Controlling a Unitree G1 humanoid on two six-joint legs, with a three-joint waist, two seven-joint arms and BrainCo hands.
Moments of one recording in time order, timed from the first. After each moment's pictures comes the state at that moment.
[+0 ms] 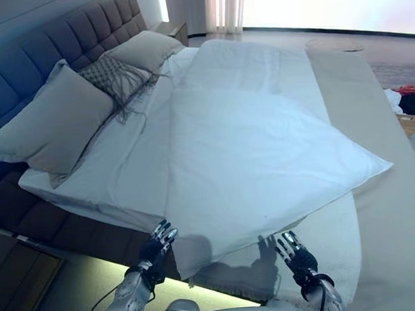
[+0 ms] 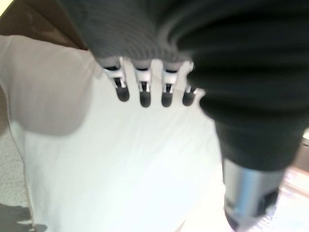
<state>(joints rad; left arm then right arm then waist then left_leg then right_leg) 0.19 0.29 -0.21 0.37 -0.64 -0.03 -0.12 0.19 -0.22 0.13 0.62 0.98 -0.07 0.13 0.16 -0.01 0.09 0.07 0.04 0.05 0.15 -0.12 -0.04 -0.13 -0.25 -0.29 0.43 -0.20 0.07</state>
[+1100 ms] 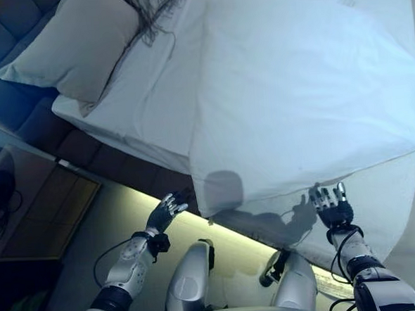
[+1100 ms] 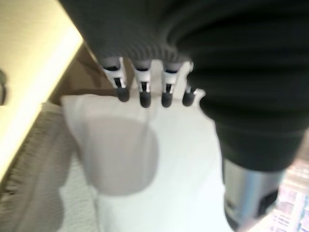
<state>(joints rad) -0.07 0.39 -0.37 0.44 -0.68 -0.06 -0.15 -0.29 -0.43 -0.11 1.07 1.41 -0.05 0.29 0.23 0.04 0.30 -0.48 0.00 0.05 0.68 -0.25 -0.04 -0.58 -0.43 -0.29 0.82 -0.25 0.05</state>
